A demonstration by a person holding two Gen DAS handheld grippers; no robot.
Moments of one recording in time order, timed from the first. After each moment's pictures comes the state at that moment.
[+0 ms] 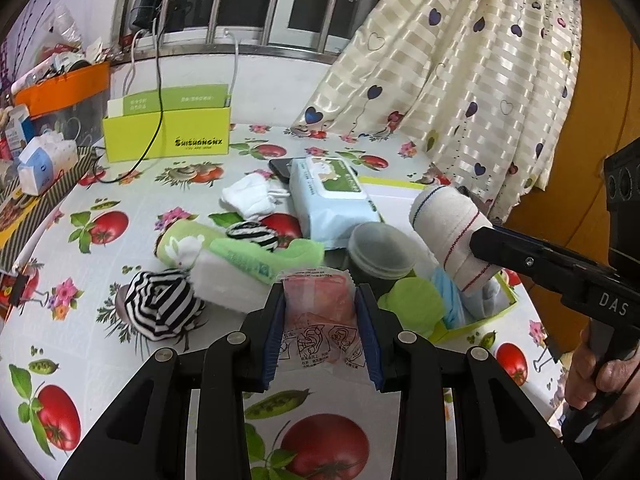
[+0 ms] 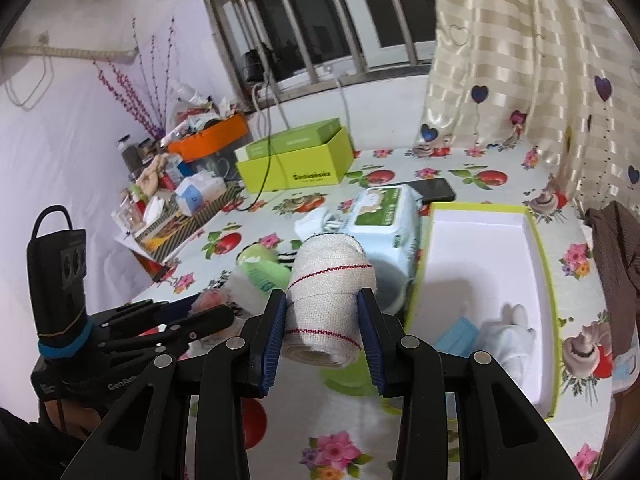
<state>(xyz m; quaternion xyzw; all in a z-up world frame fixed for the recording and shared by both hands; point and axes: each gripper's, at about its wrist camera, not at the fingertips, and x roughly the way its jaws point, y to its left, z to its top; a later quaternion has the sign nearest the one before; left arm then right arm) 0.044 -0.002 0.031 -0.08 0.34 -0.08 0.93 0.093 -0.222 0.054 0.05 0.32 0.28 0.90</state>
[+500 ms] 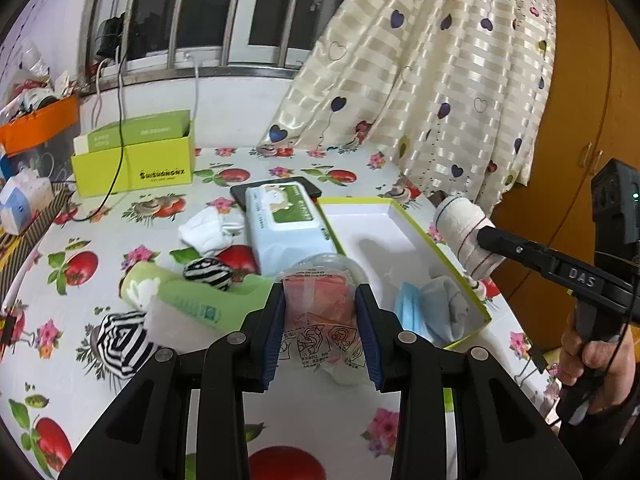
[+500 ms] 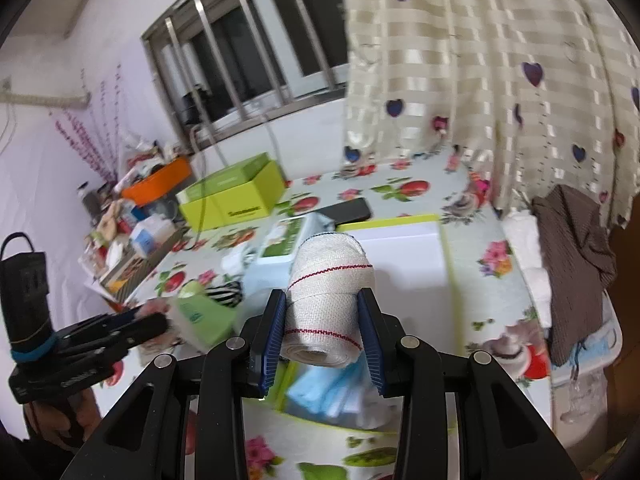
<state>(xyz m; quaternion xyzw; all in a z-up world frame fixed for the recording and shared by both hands) 0.063 -0.043 0.056 -0.06 0.33 -0.11 0.94 0.109 -0.313 0.056 0.10 0.30 0.19 0.93</state>
